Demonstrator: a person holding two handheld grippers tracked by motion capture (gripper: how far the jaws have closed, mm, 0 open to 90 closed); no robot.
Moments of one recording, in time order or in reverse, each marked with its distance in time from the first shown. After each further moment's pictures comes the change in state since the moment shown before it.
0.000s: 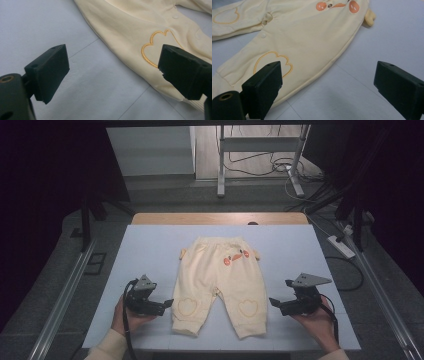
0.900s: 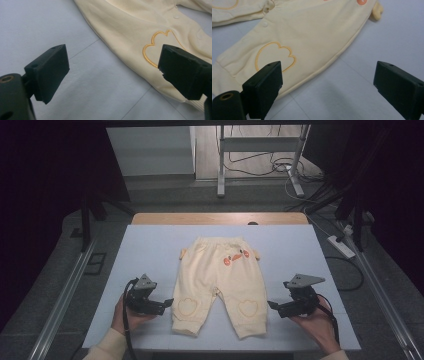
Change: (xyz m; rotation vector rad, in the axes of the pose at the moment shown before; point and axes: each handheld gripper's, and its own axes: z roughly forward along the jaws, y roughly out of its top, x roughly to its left) left arm 0.002 0.001 0.001 0.005 -0.005 0.007; right arm 0.007 0.006 0.003 0.085 0.002 -0.050
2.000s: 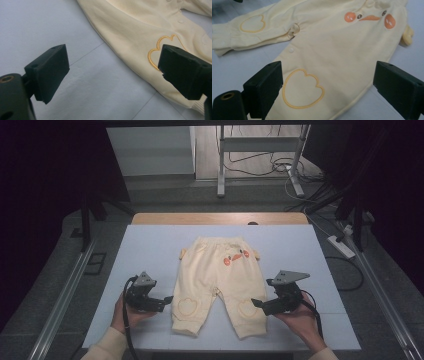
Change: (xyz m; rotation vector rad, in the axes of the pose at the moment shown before) left arm 0.007 0.004 0.002 -0.006 -0.003 -0.015; right arm 0.026 0.030 0.019 -0.056 0.091 -0.002
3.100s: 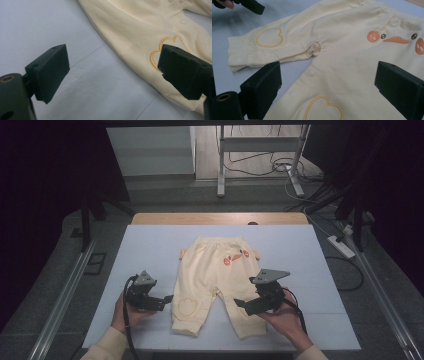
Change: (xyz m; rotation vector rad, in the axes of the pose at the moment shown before) left arm 0.002 0.002 0.002 0.004 0.005 0.000; right arm 0.030 0.027 0.027 -0.023 0.047 -0.051
